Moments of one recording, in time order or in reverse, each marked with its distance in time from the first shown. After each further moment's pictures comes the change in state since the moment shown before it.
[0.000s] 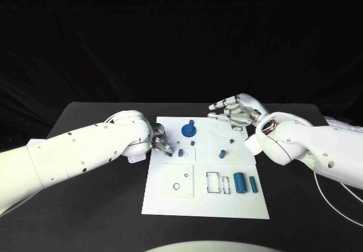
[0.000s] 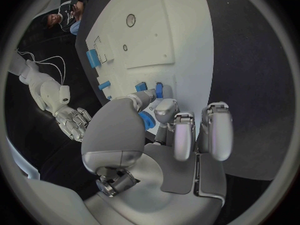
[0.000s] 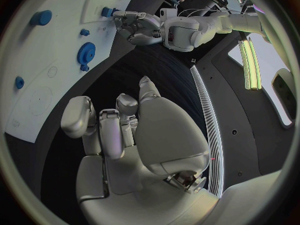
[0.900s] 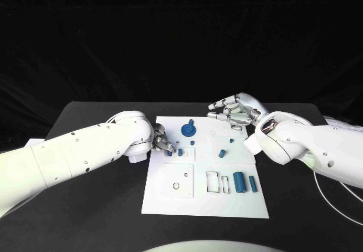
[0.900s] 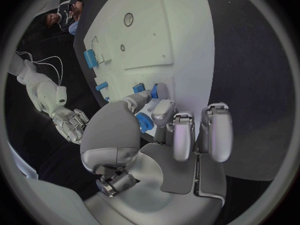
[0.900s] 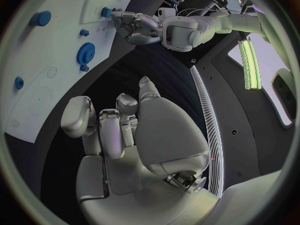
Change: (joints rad) left arm -0.003 0.020 -0.004 -0.022 -0.002 0.002 -0.014; left_hand -0.123 -0.023 -0.034 -0.016 0.012 0.080 -0.044 -0.002 -0.013 0.023 -0.016 0.019 0.027 0.001 -0.014 0.000 0.000 0.000 -0.004 -0.011 0.012 0.000; right arm 0.000 -0.002 0.000 0.003 0.000 0.000 0.000; right_hand 0.004 0.004 -0.003 -0.003 0.006 0.000 0.000 0.000 0.000 0.000 0.000 -0.004 -0.005 0.000 0.000 0.000 0.000 0.000 0.000 0.000 -0.004 -0.003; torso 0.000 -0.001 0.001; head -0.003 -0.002
